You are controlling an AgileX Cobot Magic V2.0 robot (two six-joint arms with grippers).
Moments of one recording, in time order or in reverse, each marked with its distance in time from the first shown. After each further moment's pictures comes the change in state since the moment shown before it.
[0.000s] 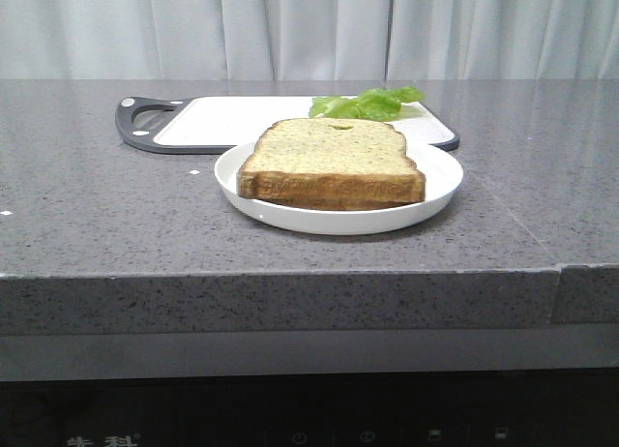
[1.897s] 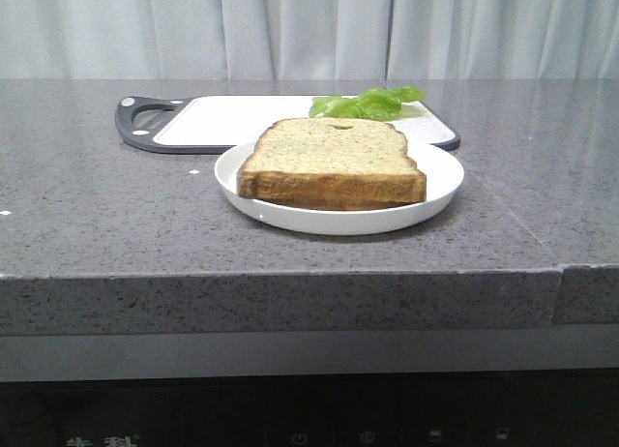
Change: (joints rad) left arm 0.000 0.498 -0.508 0.020 0.192 0.000; right arm 0.000 0.372 -0.523 -0.076 0.231 0.000
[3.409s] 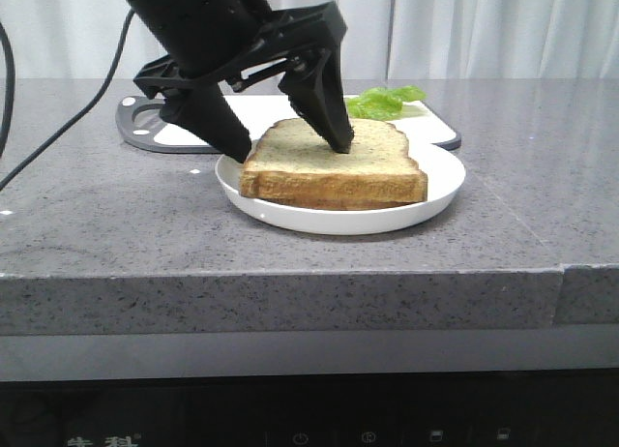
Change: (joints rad) left arm -0.600 1.255 -0.854 -0.284 0.370 0.006; right arm 0.000 0.000 0.000 -0.002 0.037 0.000
